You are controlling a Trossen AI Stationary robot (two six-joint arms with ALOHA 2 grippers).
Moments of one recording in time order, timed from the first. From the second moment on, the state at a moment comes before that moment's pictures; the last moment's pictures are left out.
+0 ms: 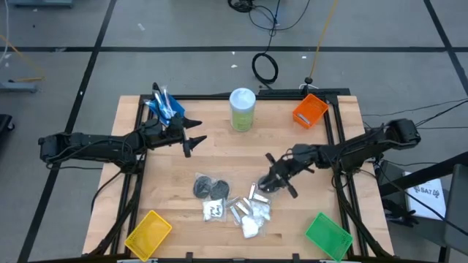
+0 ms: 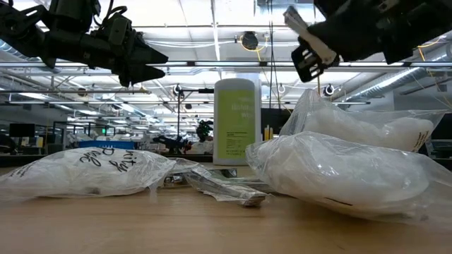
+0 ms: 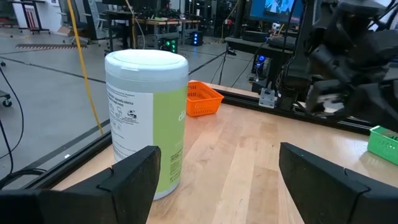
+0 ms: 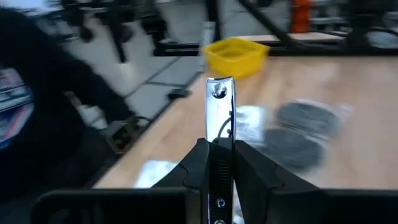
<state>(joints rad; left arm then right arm) 0.28 0.93 0.29 0.58 0.00 -0.09 0.12 1.29 0.48 0.59 -0.41 0.12</state>
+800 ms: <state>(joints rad) 0.28 0.93 0.29 0.58 0.00 -0.09 -0.20 1.26 0.47 0.30 -0.02 0.29</state>
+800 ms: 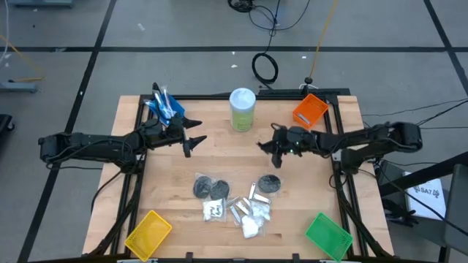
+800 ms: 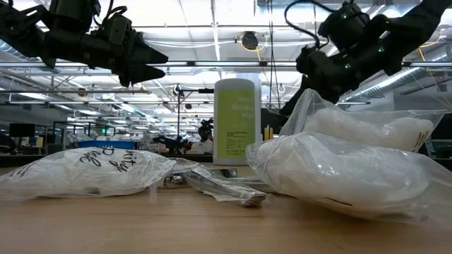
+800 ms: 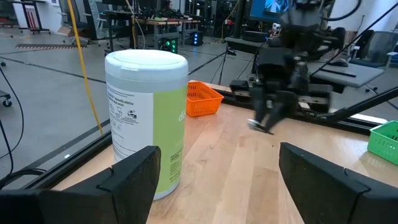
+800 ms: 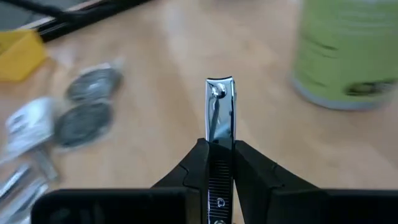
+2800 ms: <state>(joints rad) 0.28 0.93 0.29 0.58 0.00 -0.09 -0.79 1.09 0.47 -0.23 0.44 0.29</state>
